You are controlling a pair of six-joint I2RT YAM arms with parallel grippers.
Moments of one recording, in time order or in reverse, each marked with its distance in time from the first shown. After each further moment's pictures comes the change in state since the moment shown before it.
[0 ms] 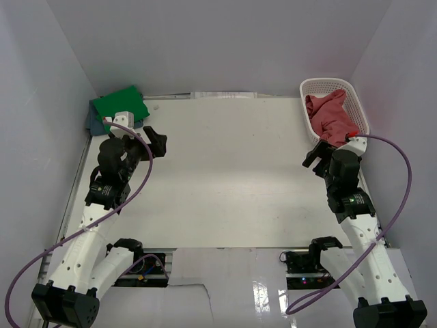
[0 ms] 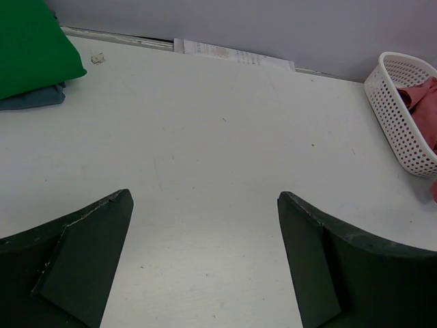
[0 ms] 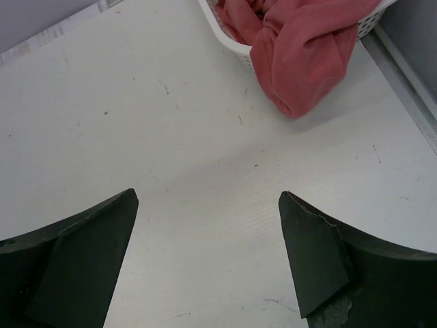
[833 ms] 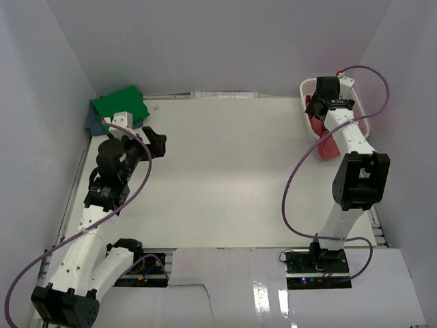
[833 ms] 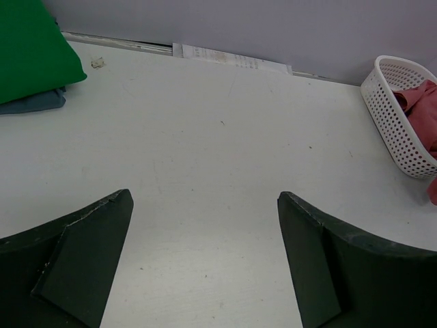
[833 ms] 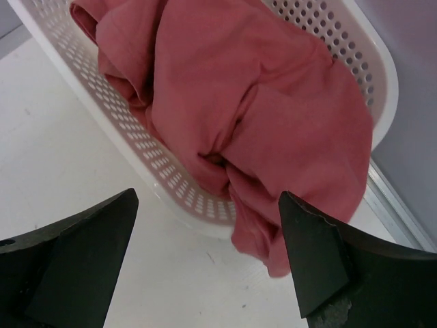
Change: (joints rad) left arm 0.000 -0.016 0.000 0.000 0.000 0.001; right arm -0.103 1.088 0.875 -0.145 0.212 -0.027
